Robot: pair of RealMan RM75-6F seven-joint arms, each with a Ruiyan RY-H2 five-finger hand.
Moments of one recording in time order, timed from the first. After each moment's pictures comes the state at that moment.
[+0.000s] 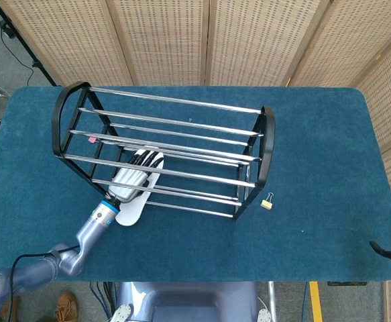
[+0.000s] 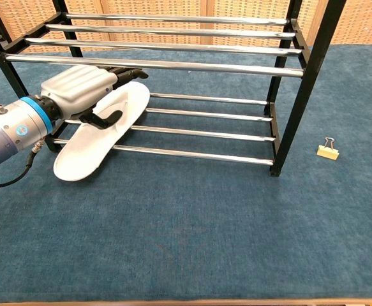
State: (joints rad) left arm -0.77 -1.81 -0.09 -0.93 1.47 1.11 0.12; right arm 0.01 -1.00 0.12 -1.69 -1.34 1.48 0.06
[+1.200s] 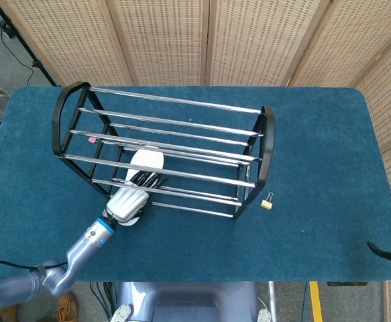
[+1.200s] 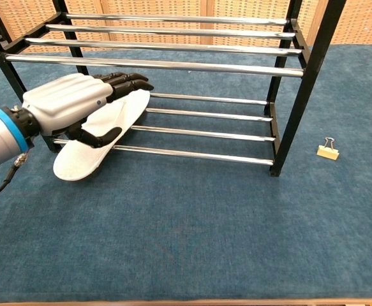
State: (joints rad) left arm -0.70 -1.65 -0.01 -1.27 1.56 1.16 0.17; right arm 0.01 -1.01 0.12 -1.70 -1.35 1.48 0.04
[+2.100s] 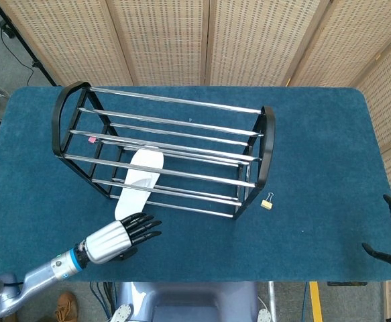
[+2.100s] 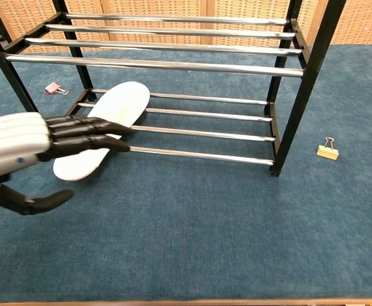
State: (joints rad) left arm -0.64 -1.46 0.27 -1.25 1.99 1.45 -0.18; right arm 0.01 -1.02 0.11 -1.72 -1.37 1.48 0.00
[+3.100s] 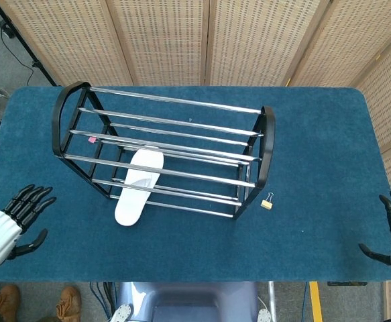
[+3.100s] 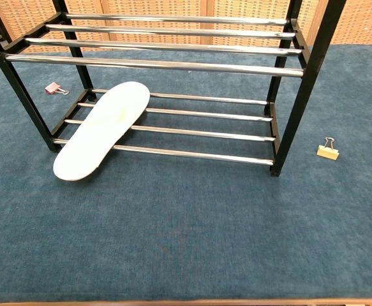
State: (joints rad) left arm -0.32 -1.14 0.25 -1.26 1.79 1.81 -0.38; right arm 0.01 -1.02 0.10 -1.73 -1.39 1.49 -0.01
